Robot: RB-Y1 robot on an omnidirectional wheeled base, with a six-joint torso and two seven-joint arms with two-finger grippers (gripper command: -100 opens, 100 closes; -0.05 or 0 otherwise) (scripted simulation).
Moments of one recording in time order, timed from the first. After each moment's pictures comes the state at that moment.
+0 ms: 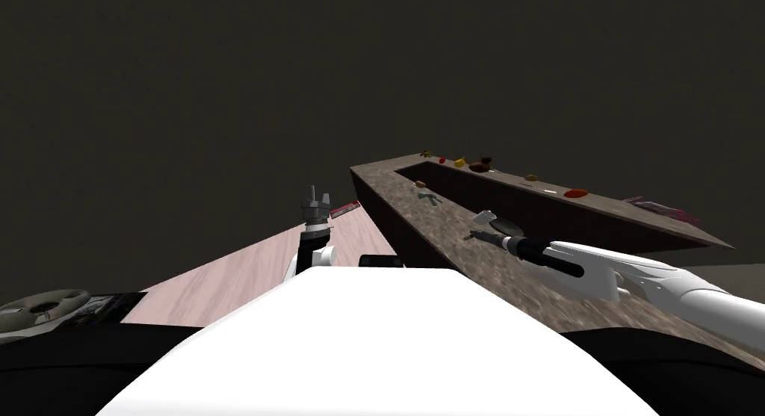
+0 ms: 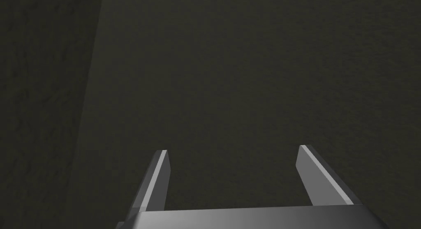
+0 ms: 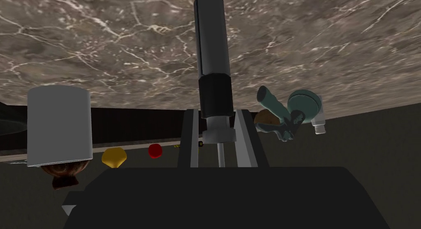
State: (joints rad) left arm 0.53 -0.05 0.00 -2.26 -0.11 -0.42 0.11; right arm 0.71 -1.63 0.13 -1.58 0.07 -0.17 -0.29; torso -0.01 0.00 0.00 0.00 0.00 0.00
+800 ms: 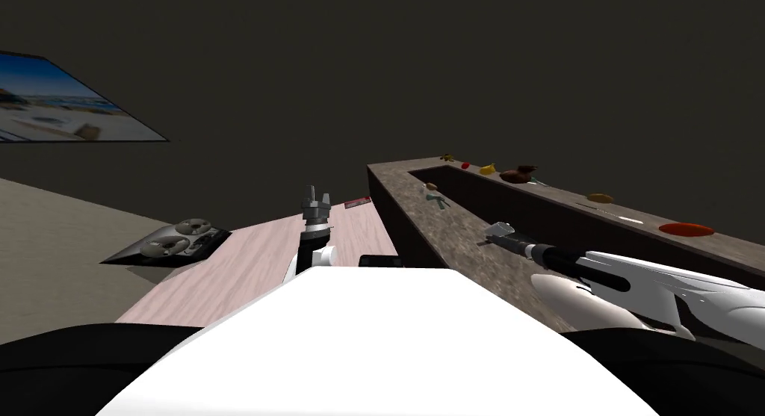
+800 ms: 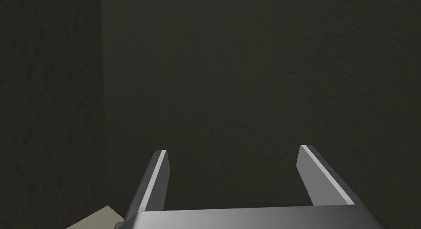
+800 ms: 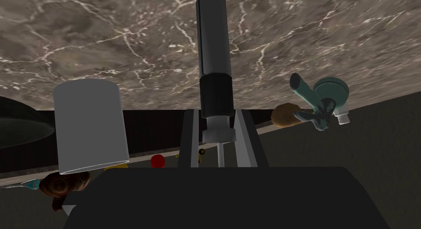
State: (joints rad) left arm 0.53 -0.05 0.00 -2.26 -0.11 -0.42 0.11; right arm 0.70 -1.63 0.18 -1.35 0.01 -0.33 -0.41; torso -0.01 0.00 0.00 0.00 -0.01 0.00
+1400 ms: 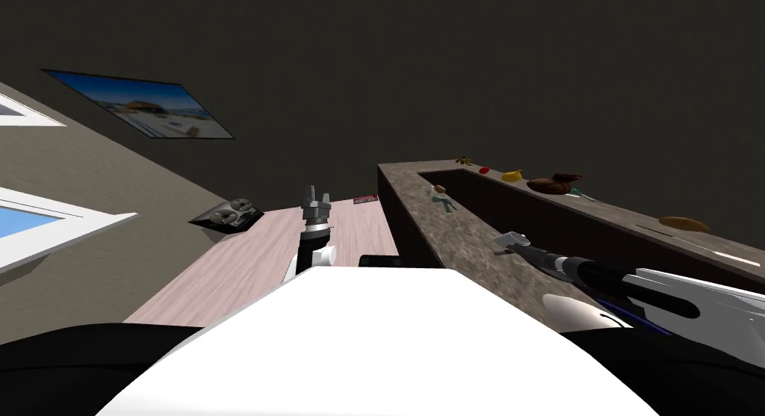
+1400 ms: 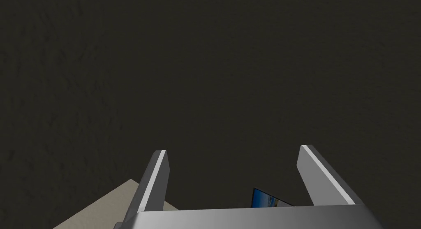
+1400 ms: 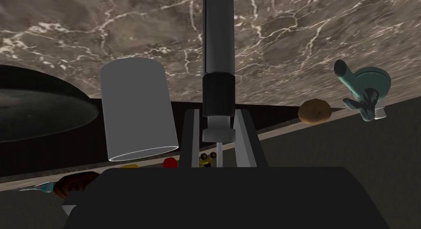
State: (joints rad) left arm 0.53 -0.05 0.00 -2.26 -0.11 -0.42 0.11; right arm 0.71 -1.62 0.25 -1.15 -0.06 -0.43 -0.47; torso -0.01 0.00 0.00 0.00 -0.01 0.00
